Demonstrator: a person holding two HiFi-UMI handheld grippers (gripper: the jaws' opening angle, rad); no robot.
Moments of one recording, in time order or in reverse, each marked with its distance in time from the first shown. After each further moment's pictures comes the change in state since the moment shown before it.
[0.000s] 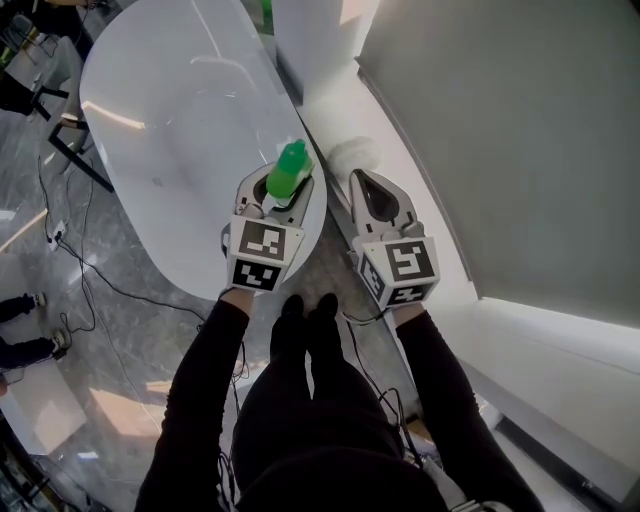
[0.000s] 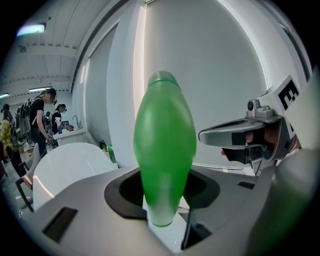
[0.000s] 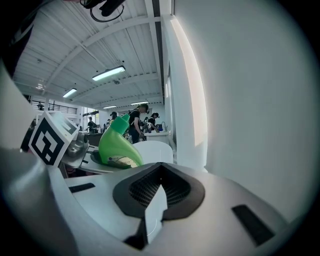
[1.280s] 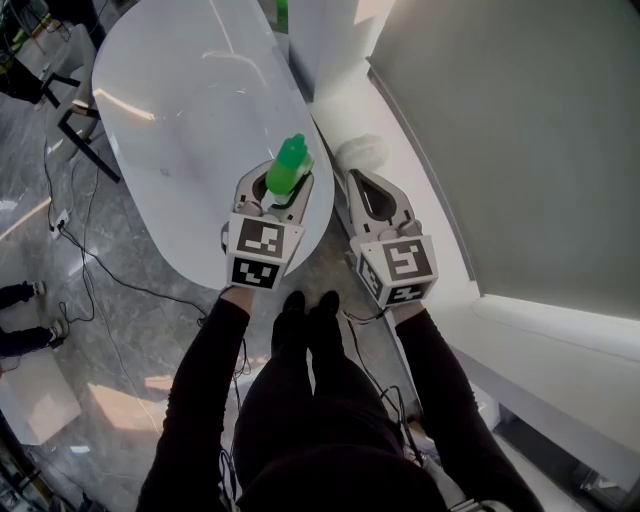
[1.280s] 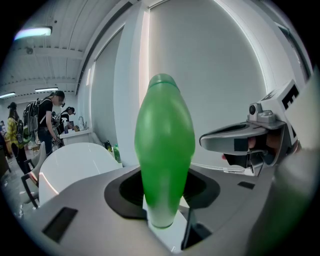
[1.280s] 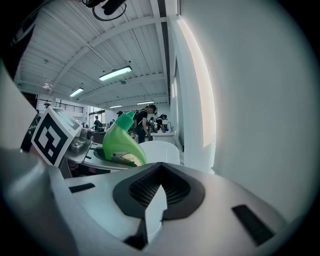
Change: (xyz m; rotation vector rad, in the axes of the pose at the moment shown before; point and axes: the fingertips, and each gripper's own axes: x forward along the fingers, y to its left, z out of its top) left arm -0.034 0.010 0.000 -0.021 -0.027 0.043; right arm -0.007 0.036 0.003 -0.038 -0.002 0.057
